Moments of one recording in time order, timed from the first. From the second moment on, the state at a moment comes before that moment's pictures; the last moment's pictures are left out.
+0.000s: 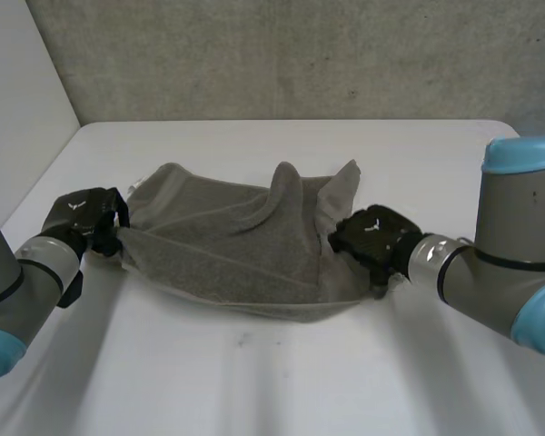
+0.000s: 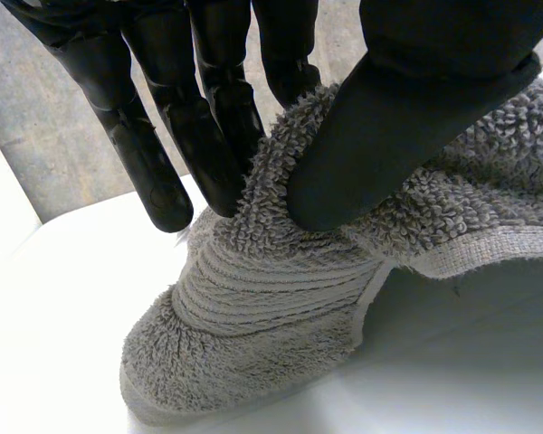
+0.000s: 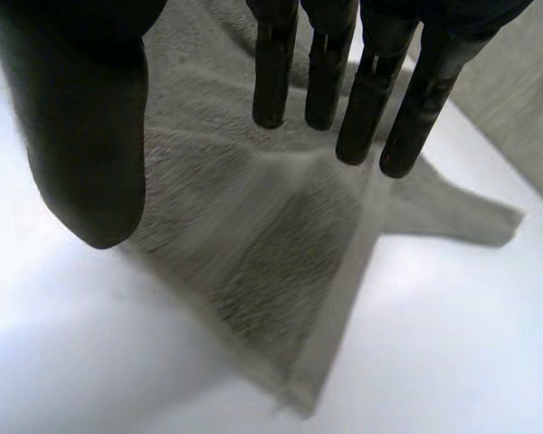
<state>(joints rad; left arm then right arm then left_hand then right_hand) 4.57 -1.89 -1.78 3.42 -1.43 3.20 1.97 -1.06 1.40 0.21 1.22 2.52 1.19 1.22 1.22 1.22 1.02 0.48 0.49 0.49 0.49 0.32</state>
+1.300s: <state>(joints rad) 4.57 -1.43 -1.73 2.97 -1.29 3.21 1.74 -1.61 1.25 0.60 1.15 2.49 1.19 1.22 1.22 1.22 1.03 1.33 1.33 1.33 1.33 1.16</state>
